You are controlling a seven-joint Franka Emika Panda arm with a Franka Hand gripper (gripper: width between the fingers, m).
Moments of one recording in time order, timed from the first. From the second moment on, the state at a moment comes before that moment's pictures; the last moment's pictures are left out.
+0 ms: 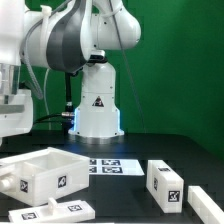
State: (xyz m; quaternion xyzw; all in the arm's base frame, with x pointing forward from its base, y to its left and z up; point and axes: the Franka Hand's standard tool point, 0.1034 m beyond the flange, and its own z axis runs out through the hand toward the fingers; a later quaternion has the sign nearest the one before) arm 0.529 -0.225 0.068 0.86 0.51 -0.01 0.05
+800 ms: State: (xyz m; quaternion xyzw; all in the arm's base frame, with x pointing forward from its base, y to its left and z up) arm 0.528 -0.228 0.069 0.87 0.49 -0.01 0.06
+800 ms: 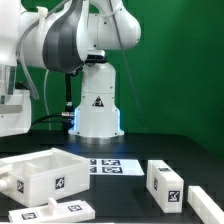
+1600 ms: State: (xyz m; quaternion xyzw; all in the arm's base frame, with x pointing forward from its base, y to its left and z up) arm 0.531 -0.226 0.071 0.89 0.45 0.00 0.06
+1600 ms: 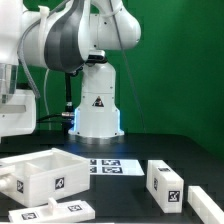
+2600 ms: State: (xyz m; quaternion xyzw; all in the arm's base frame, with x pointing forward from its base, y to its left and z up) arm 0.526 -0.233 0.070 0.91 0.40 0.00 0.06
